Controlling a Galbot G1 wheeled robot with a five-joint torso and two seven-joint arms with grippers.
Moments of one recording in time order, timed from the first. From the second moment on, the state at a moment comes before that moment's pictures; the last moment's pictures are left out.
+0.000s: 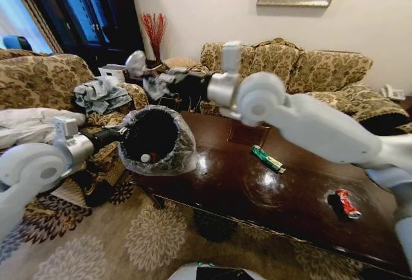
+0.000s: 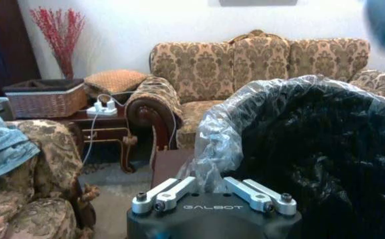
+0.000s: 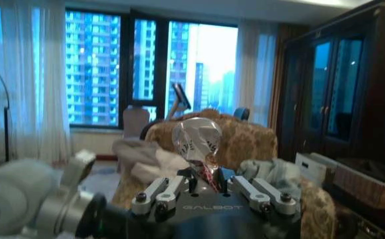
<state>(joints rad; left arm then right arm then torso) 1.48 -0.40 -1.09 -2.17 -1.27 0.57 -0.02 0.41 1.02 -0.73 1.94 1.49 -0.33 0.15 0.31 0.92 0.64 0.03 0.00</state>
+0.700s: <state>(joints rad) 1.47 -0.37 -1.09 -2.14 -1.27 0.56 -0.01 0.37 1.00 -0.79 1.99 1.40 -0.36 0.14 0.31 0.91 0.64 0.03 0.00</state>
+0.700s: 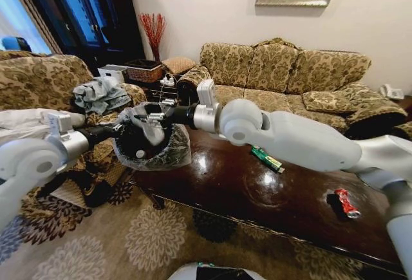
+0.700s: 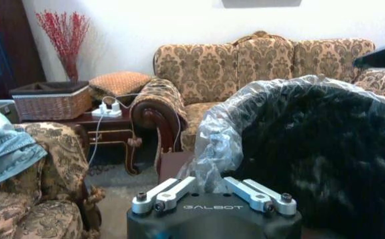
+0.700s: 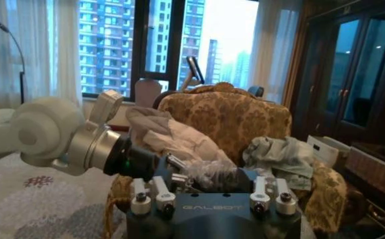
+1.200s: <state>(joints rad) 1.49 -0.70 -1.11 -2.27 -1.14 0.57 0.00 0.35 0.80 -0.54 2.02 1.53 -0.40 0.18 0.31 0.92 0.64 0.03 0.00</state>
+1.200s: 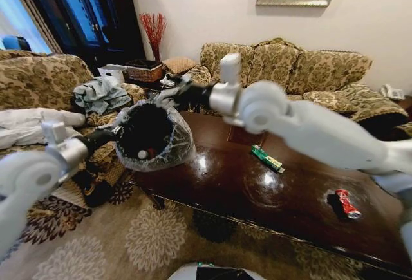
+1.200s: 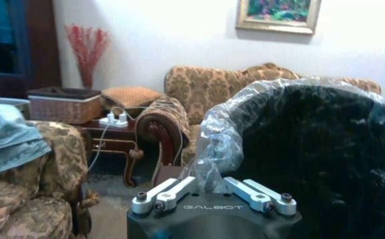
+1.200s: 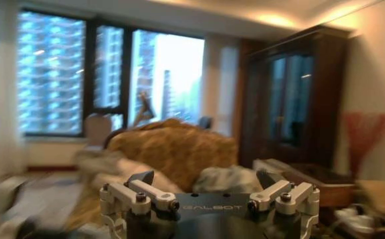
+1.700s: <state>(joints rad) 1.34 -0.87 -0.84 -2.09 -0.92 0.48 0.04 -0.22 0.33 0.00 2.16 1.47 -0.40 0.27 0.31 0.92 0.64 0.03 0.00</state>
